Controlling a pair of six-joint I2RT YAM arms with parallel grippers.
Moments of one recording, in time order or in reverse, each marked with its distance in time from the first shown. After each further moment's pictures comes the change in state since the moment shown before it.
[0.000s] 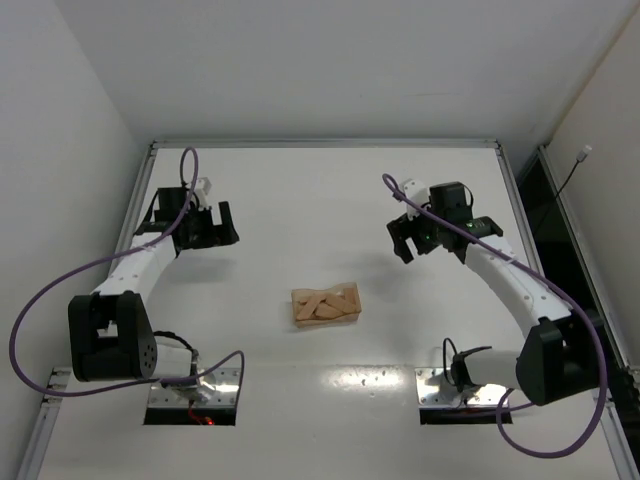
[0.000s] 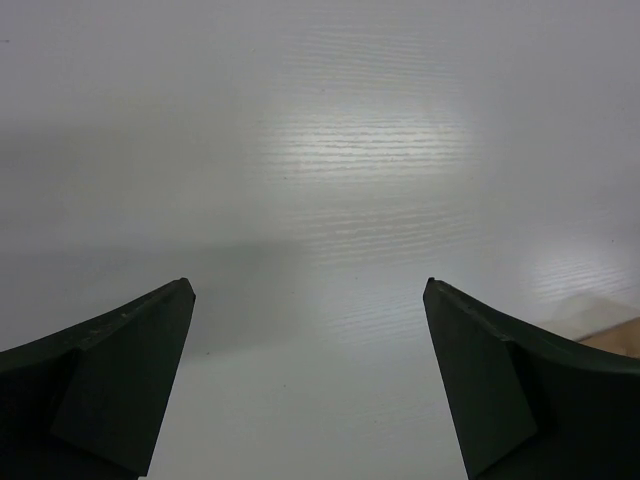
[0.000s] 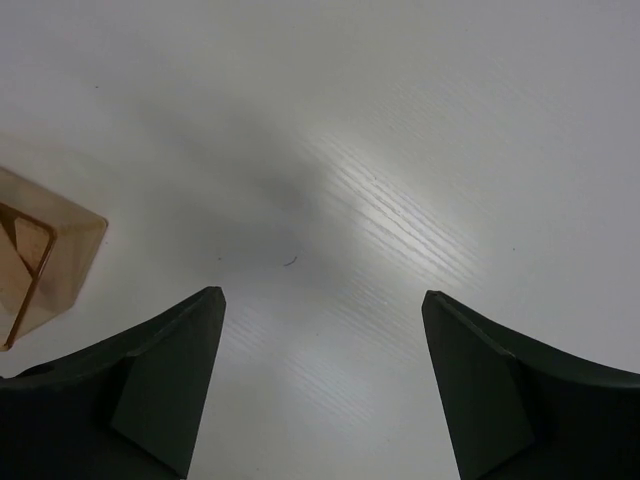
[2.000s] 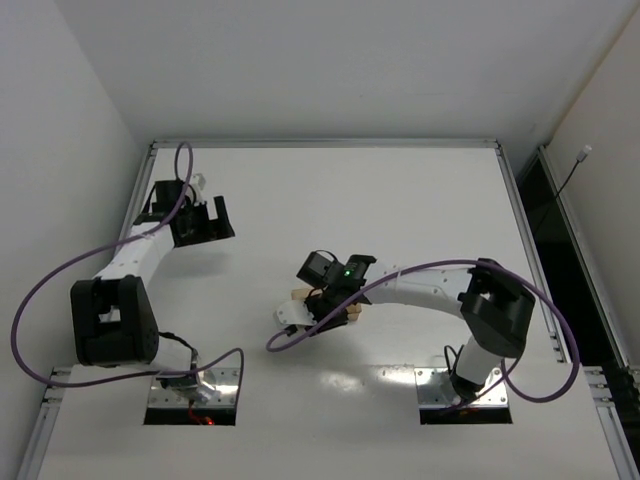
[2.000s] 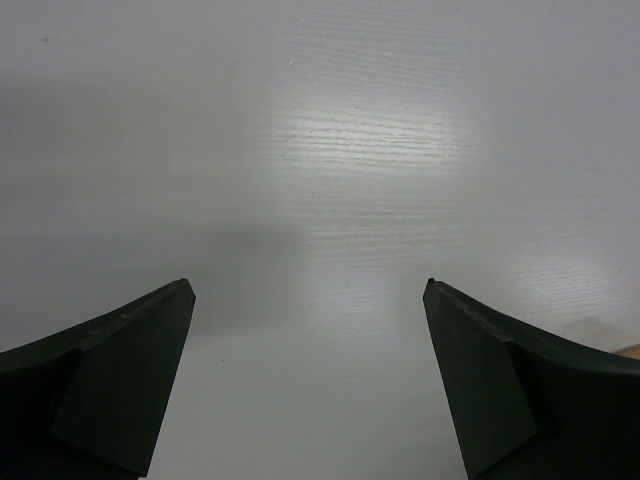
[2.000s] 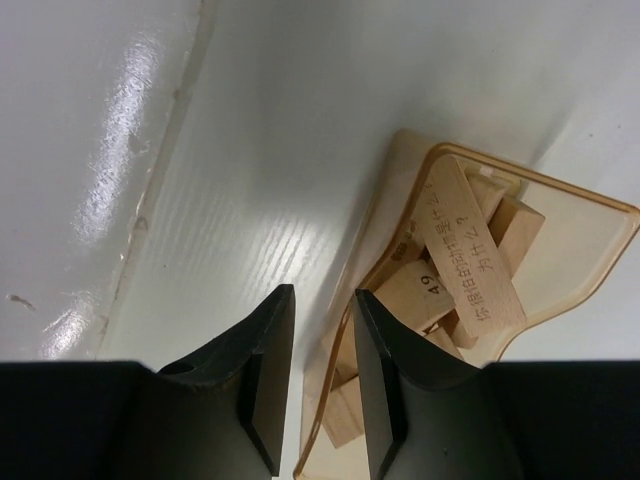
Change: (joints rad) left arm 0.034 0.081 0.072 -0.033 -0.021 -0.026; right arm 0.822 0.398 0.151 -0.126 -0.135 -0.603
